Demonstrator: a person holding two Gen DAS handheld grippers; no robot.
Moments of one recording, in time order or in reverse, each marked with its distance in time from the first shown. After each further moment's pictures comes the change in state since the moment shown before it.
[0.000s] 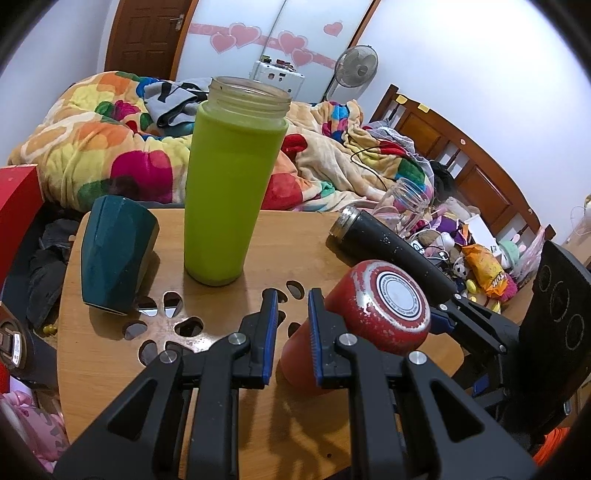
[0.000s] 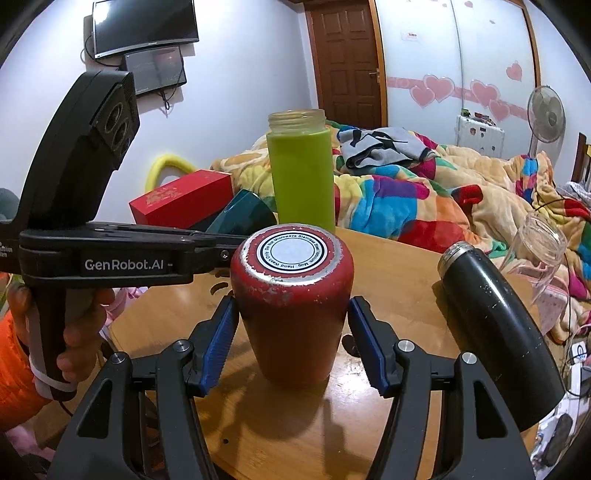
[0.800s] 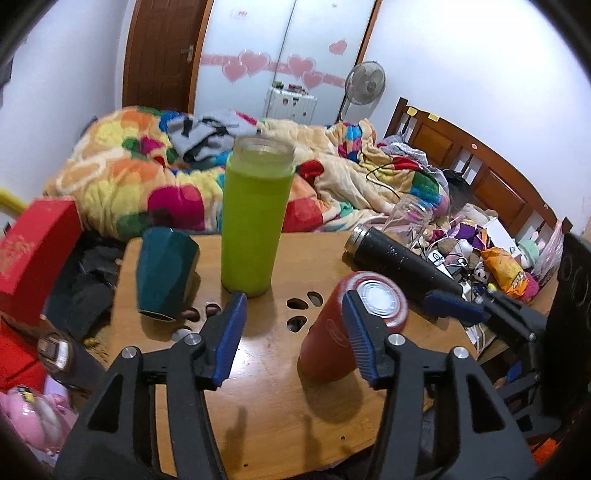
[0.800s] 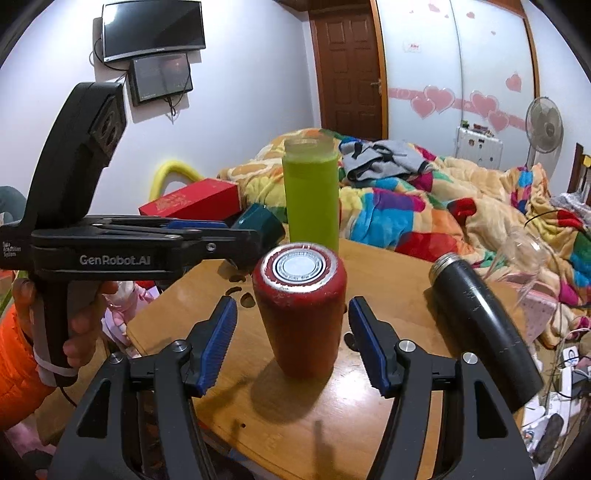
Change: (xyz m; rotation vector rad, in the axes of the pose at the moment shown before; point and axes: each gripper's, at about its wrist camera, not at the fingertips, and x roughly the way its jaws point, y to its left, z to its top) left arm -0.058 -0.023 -0.006 0.080 -0.109 0.140; right arm -0.039 0.014 0.007 -0.022 -0.036 -0.015
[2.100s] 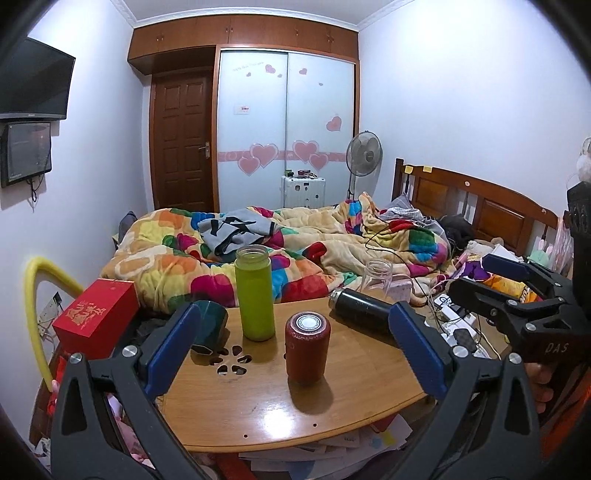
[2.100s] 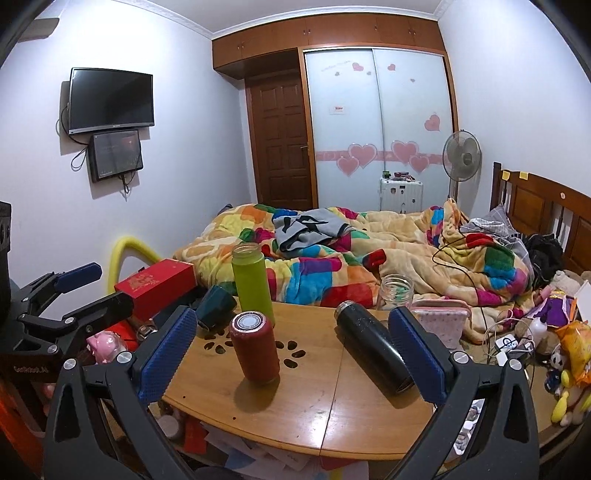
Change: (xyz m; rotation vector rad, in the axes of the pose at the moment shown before) left arm -0.148 -0.088 -0.032 0.125 -0.328 0.154; right arm -0.167 0.006 0.010 0.122 -0.252 -0.239
